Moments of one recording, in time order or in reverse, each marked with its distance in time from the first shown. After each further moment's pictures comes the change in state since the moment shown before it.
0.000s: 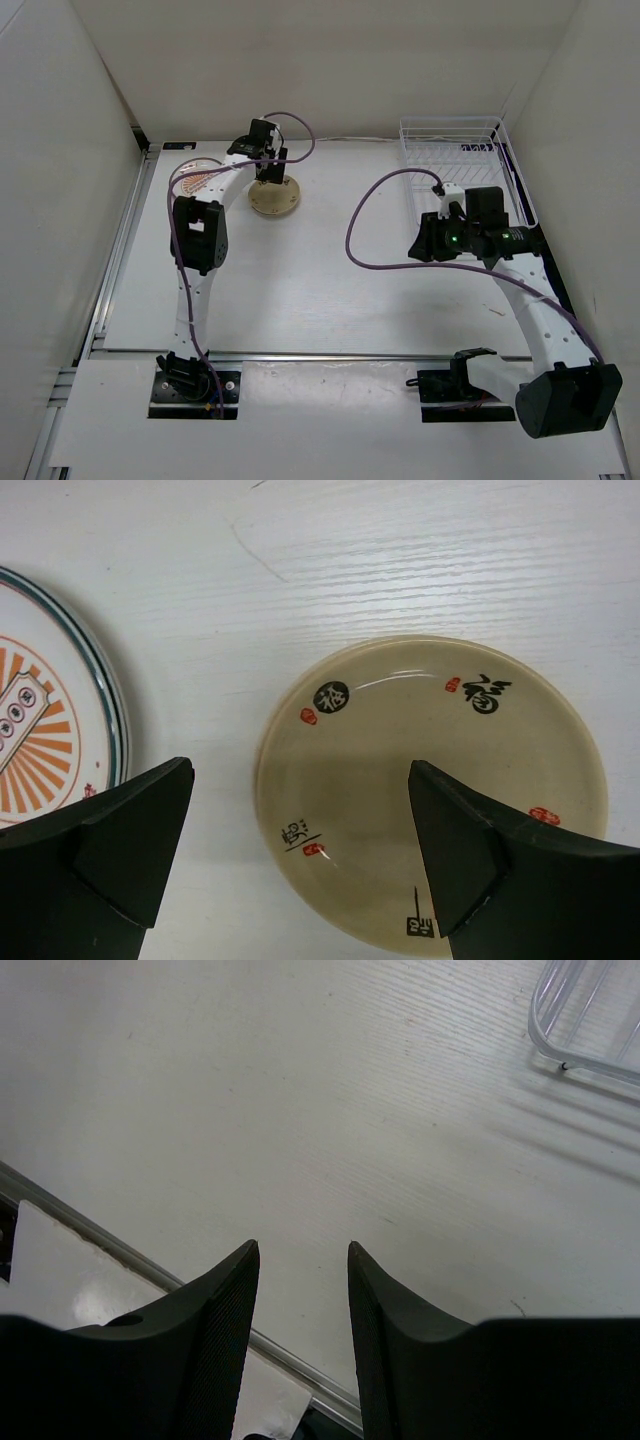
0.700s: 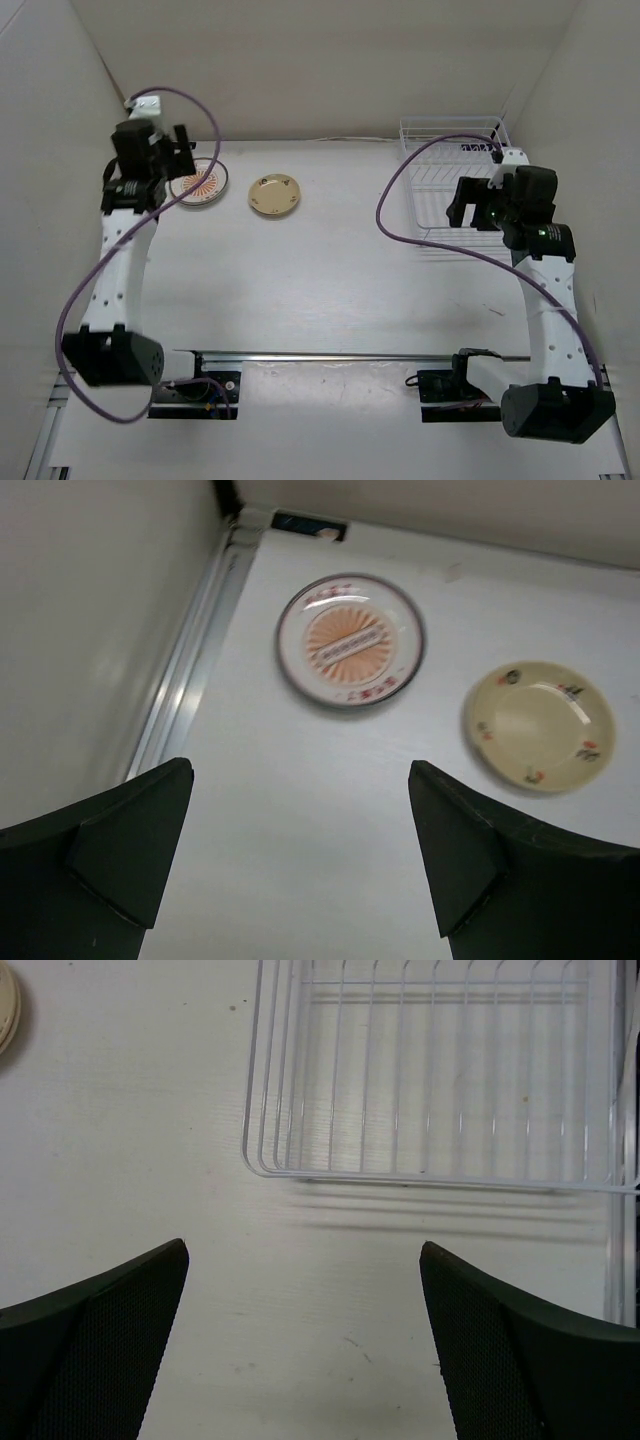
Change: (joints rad) left arm 0.267 -0.967 -0.554 0.047 0.047 -0.031; right arm -0.220 -0.024 0.163 0.083 0.253 -0.023
